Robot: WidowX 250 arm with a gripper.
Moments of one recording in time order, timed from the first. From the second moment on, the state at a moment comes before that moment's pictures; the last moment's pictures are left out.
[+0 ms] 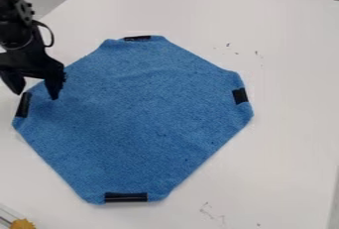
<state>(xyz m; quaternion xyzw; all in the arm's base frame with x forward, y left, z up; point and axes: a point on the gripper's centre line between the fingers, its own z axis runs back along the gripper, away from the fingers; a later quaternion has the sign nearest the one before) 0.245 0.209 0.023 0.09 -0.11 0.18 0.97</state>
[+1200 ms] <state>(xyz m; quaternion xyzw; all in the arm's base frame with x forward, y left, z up) 0.249 0.219 0.005 0.07 -0.10 0.19 0.97</state>
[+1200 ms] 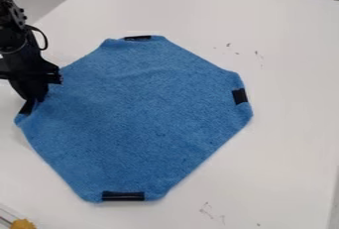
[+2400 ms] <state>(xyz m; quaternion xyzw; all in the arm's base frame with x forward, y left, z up) 0.336 0.043 0.021 0.04 -0.05 0.05 1.00</state>
